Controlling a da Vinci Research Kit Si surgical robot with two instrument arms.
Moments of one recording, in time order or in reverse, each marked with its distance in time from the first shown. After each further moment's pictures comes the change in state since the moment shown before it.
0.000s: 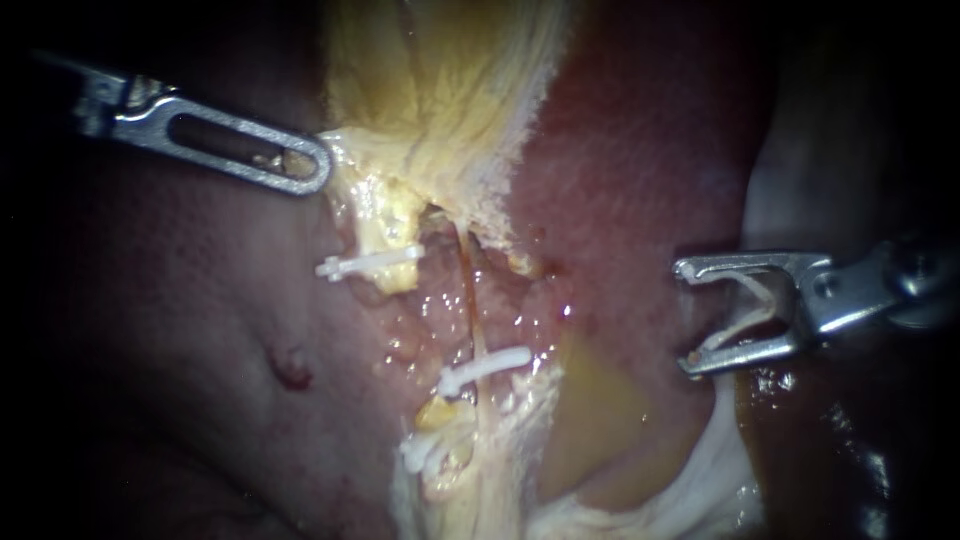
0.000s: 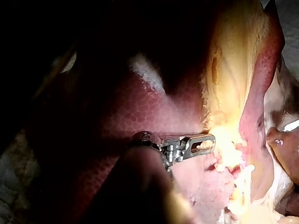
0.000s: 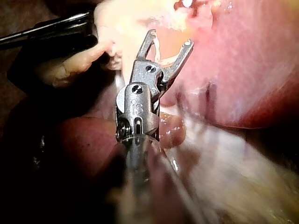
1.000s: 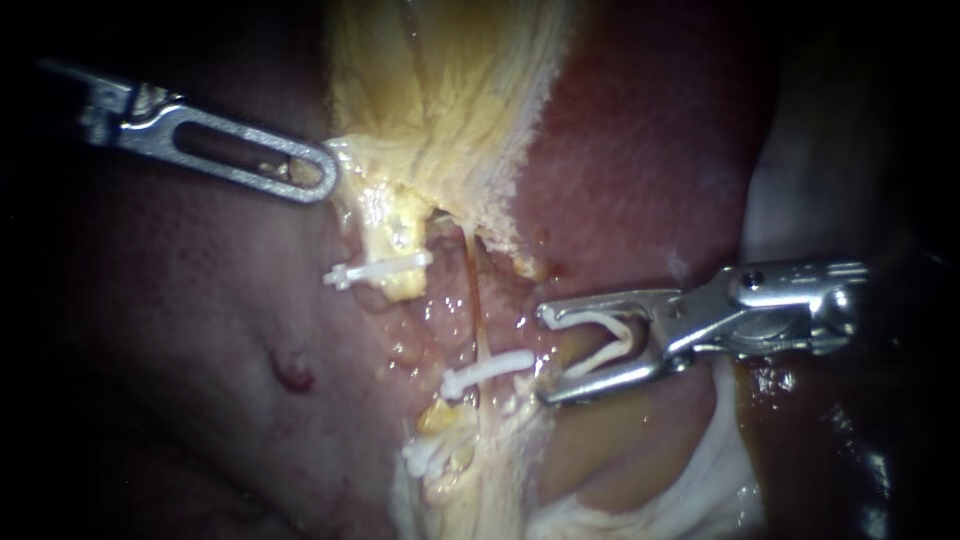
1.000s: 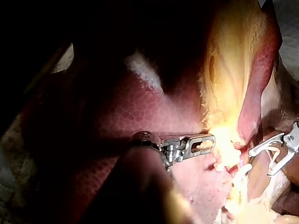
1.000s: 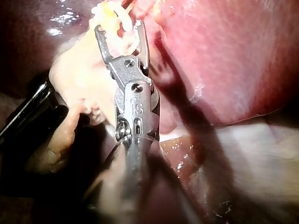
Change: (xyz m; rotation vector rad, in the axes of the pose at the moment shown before) right arm -0.001 0.002 0.013 0.153 0.137 0.335; left arm 0.001 -0.001 0.001 -0.003 -0.002 0.000
